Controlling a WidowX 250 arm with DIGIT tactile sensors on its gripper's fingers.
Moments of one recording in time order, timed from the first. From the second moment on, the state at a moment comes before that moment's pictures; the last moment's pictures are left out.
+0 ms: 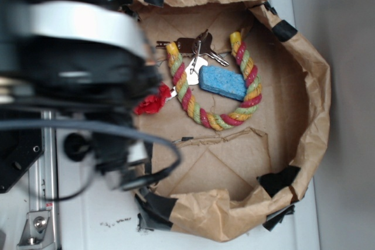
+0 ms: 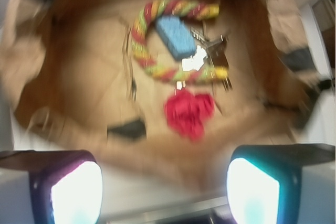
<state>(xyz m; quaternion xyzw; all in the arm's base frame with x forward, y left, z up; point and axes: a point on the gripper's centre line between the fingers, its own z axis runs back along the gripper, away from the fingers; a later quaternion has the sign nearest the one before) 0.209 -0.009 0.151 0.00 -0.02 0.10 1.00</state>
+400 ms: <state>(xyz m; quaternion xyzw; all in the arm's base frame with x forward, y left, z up) 0.263 -0.020 0.099 -0.04 -0.06 0.15 0.99</state>
